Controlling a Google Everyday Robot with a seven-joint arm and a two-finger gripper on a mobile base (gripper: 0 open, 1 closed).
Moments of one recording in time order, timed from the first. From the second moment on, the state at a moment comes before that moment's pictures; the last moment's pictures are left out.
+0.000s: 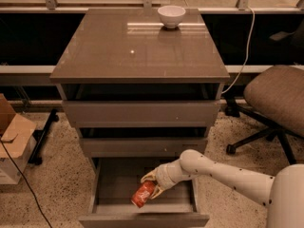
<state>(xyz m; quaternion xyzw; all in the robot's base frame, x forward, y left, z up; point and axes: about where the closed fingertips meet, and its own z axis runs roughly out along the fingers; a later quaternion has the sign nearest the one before) 0.529 0.005 0.353 -0.83 0.39 0.15 0.37</state>
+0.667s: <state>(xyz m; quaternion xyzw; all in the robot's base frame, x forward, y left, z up) 0.496 0.021 0.420 -0.89 0.24 0.20 0.33</state>
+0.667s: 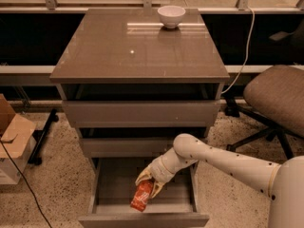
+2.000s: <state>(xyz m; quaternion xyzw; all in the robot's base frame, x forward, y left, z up) 0.478 0.000 0.497 -0.92 0.22 0.14 0.31</state>
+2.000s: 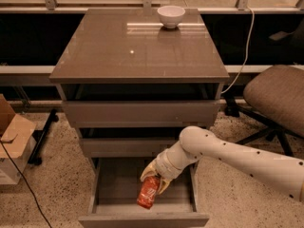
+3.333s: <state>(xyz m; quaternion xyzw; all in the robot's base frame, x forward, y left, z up) 0.513 -0.072 0.680 -0.93 0.23 0.02 0.27</state>
